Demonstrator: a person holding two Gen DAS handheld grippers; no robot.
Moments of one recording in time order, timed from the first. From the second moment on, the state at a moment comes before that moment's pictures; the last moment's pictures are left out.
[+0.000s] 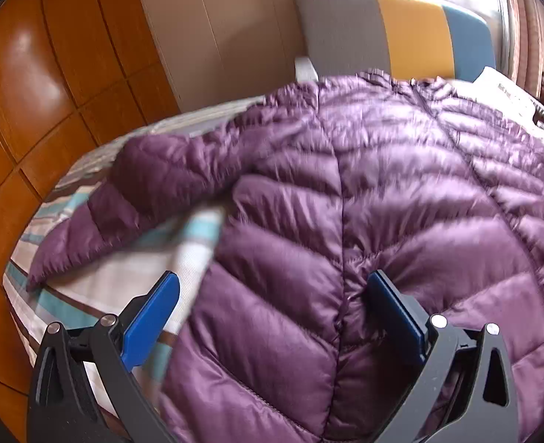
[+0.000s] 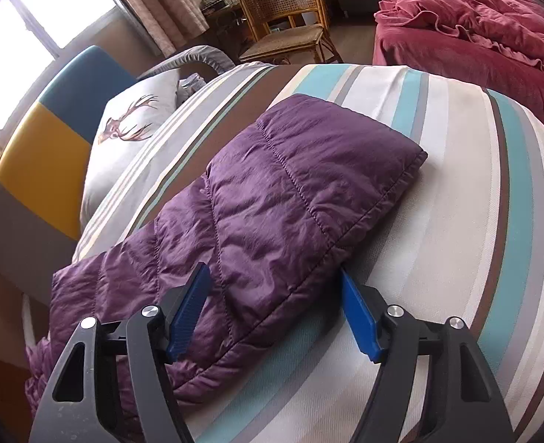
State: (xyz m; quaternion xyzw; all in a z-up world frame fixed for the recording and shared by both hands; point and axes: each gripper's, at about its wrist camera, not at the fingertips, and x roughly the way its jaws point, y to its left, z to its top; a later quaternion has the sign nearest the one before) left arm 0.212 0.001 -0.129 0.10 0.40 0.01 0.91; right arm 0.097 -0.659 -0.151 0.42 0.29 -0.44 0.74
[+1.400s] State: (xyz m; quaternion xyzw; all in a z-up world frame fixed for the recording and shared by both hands) left arm 0.209 0.021 -0.143 0.01 0.43 -0.01 0.90; right arm 0.181 -0.440 -0.065 0.14 0.28 -0.17 0.93
